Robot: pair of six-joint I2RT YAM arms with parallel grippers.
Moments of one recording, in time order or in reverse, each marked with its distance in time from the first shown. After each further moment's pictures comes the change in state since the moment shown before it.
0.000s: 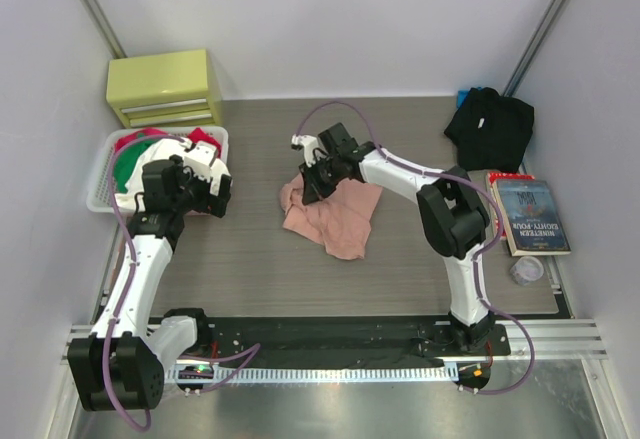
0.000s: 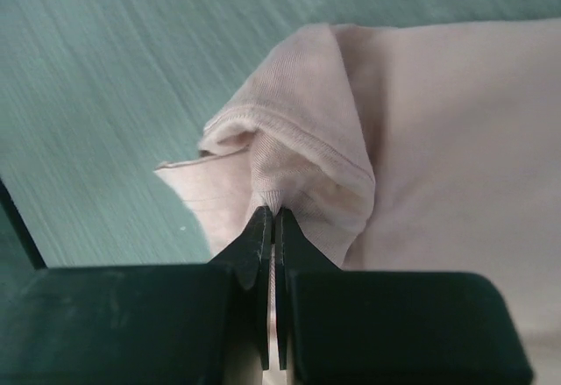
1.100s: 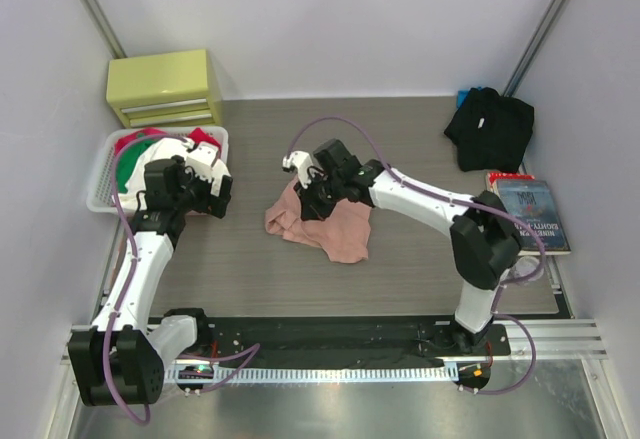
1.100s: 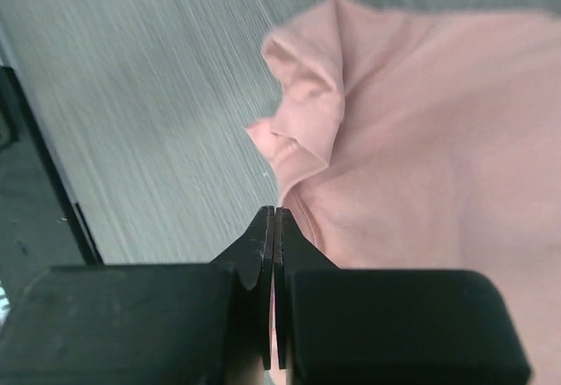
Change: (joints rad) left arm 0.000 0.030 0.000 -0.001 -0.005 0.018; right arm 0.156 -0.311 -0.207 0.007 0.103 -0.078
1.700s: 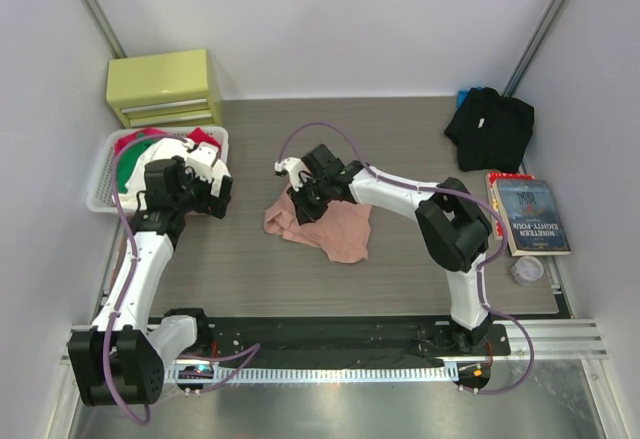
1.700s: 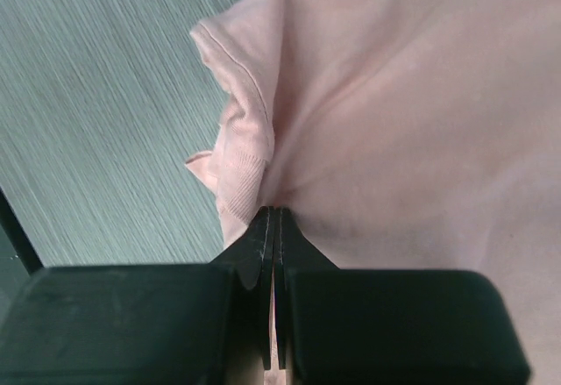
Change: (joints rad) left arm 0.000 0.000 0.000 -0.007 0.000 0.001; right arm -0.002 0.231 0.084 0.013 0.014 0.027
